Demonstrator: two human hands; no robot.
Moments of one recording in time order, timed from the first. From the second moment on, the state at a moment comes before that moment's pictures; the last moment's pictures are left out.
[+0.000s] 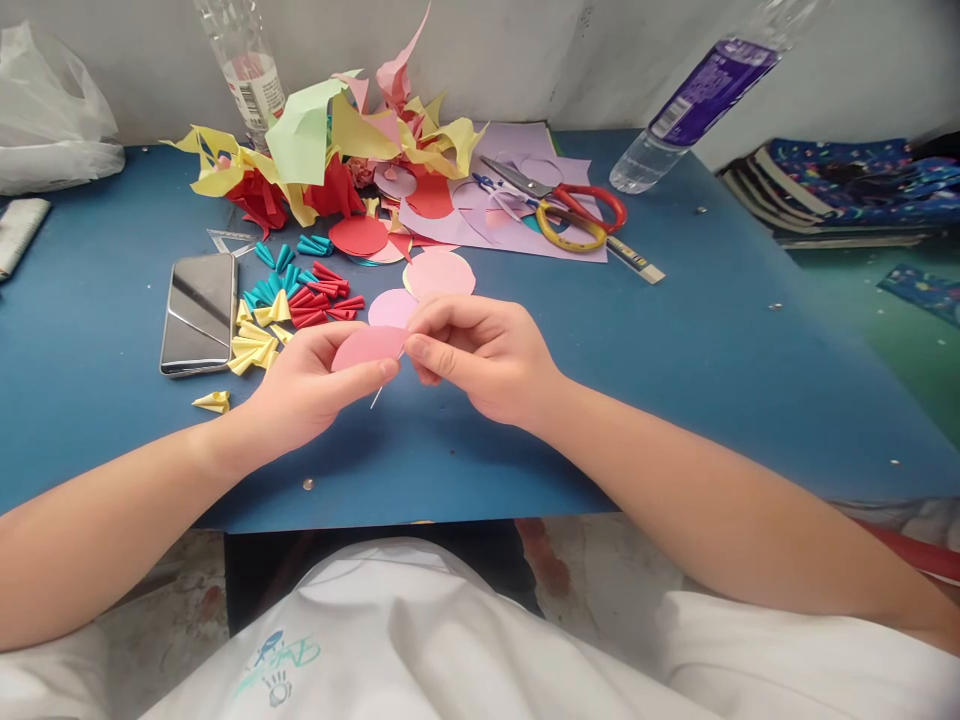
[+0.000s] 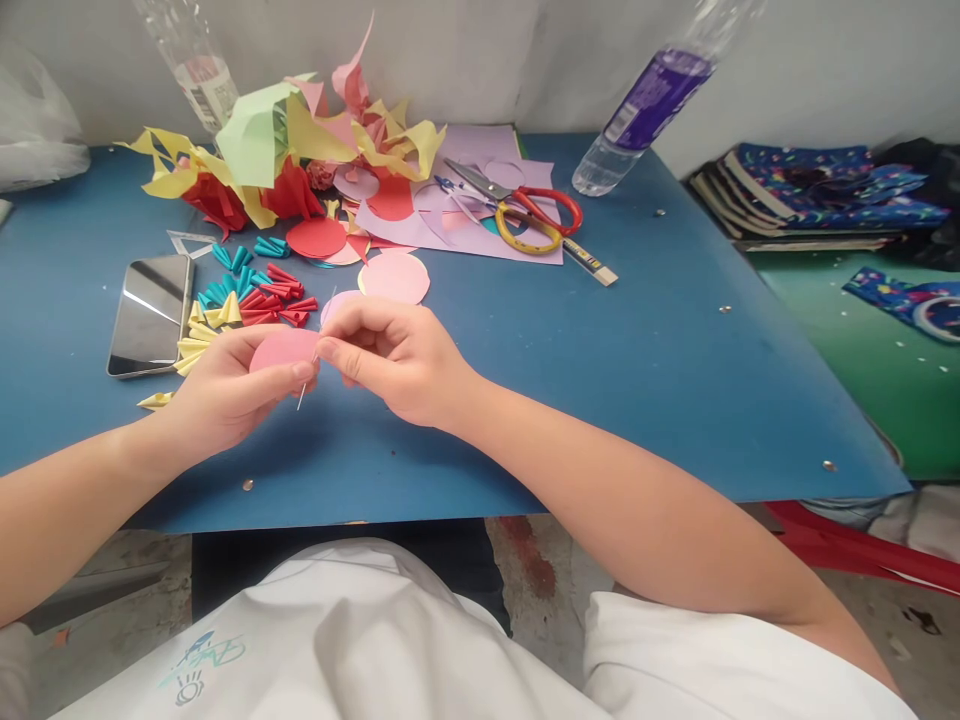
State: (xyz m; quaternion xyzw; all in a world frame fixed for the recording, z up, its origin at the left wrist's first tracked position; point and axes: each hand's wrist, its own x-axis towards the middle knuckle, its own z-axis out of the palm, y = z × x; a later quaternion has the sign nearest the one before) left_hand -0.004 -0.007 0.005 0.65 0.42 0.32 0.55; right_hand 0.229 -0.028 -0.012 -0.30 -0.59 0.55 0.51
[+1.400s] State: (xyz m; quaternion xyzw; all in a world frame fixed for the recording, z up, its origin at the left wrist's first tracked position) left_hand 0.002 -0.017 0.018 0.72 0.42 0.33 0.43; right_hand 0.230 -0.032 -0.015 -0.36 -0.61 0.50 0.50
